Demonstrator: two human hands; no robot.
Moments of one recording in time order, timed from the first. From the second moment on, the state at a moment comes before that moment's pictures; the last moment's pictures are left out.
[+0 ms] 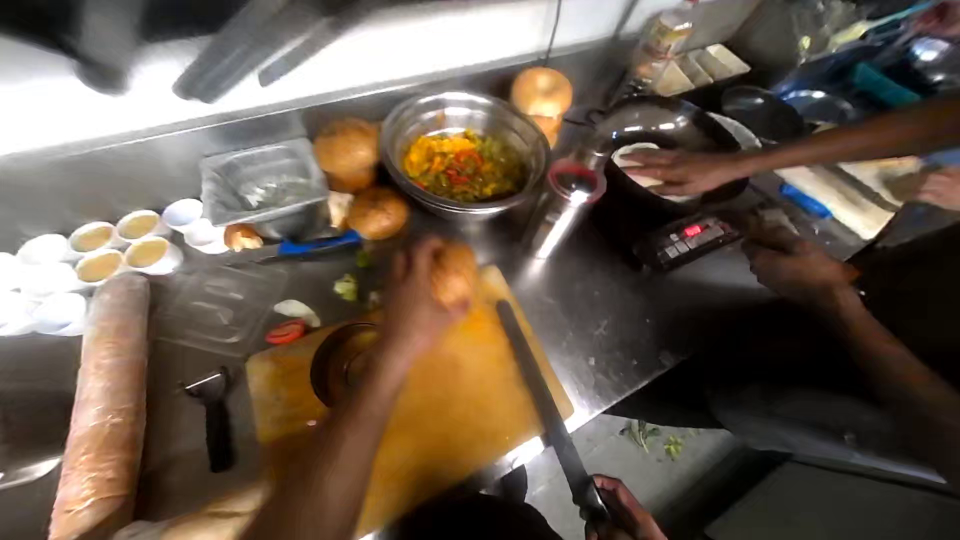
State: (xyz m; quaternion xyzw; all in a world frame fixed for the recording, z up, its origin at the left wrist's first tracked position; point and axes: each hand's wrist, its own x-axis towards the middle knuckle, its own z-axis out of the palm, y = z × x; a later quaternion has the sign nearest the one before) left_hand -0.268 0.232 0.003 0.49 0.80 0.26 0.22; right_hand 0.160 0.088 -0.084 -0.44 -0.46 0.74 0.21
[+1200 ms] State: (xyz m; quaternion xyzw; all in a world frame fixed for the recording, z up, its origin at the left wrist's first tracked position) left_hand -0.149 0.128 -0.109 0.71 0.64 0.28 0.11; right_hand 0.099 0.125 -0.080 -0.51 -0.56 0.62 0.21
